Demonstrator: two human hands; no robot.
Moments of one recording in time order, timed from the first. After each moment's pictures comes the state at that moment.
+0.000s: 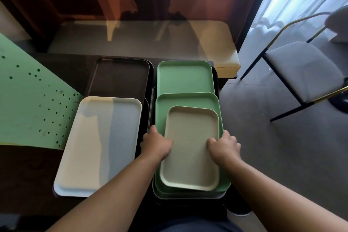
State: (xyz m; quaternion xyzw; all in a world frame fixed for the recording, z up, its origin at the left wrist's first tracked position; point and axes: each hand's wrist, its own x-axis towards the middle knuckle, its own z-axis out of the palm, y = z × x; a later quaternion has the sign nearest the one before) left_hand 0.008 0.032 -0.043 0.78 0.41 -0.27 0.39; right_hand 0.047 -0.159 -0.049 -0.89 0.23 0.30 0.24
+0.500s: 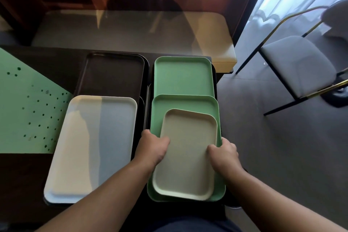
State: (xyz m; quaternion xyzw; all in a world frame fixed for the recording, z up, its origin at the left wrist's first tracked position) left_hand 0.006 0.038 -0.035 0.73 0.43 -0.23 0.48; right_hand 0.030 -0.162 -0.048 -0.84 0.29 0.31 0.33
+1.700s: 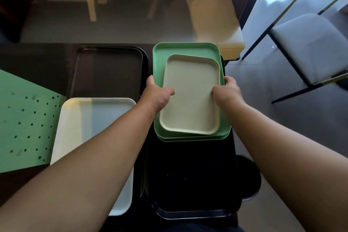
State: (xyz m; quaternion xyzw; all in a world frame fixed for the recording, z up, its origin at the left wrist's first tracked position) left_hand 0.142 0.077 -0.049 0.73 0.36 -0.17 0.56; right_hand 0.190 -0.121 -0.045 -0.83 0.27 0.24 0.42
